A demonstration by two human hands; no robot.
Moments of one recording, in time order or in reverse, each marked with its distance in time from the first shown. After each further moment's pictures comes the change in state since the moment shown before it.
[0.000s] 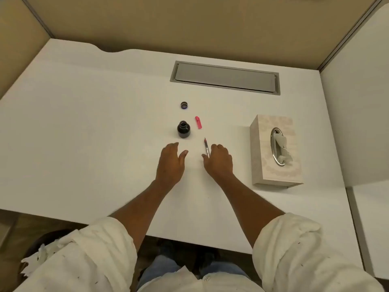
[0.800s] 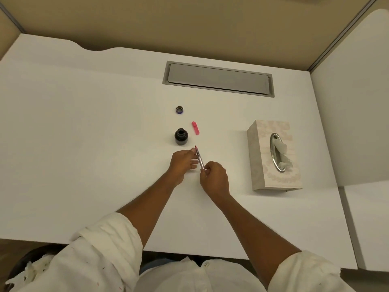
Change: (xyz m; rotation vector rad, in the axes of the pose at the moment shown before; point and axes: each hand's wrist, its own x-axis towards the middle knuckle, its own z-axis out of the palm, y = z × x) left_hand 0.052 0.016 0.018 -0.917 -0.401 -0.567; right_hand -0.026 -0.021 0.007 0.373 0.009 0.216
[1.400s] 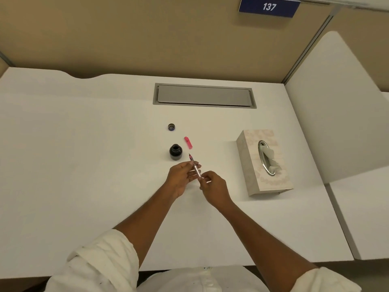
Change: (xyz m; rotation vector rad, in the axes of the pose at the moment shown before) left_hand -0.010 0.011 -0.003 -0.208 -0.214 0.002; right_hand -0.017 -0.020 -0.025 0.228 -0.051 0.070
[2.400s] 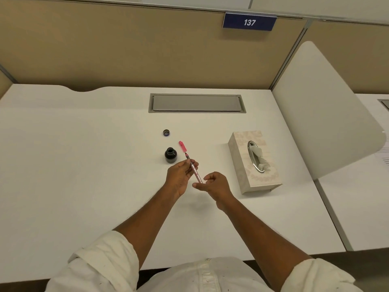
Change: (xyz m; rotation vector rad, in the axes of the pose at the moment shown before) left_hand -0.017 0.002 0.025 -0.213 0.071 0.100; right_hand -0.023 -0.006 -0.034 0.424 -0.037 0.243
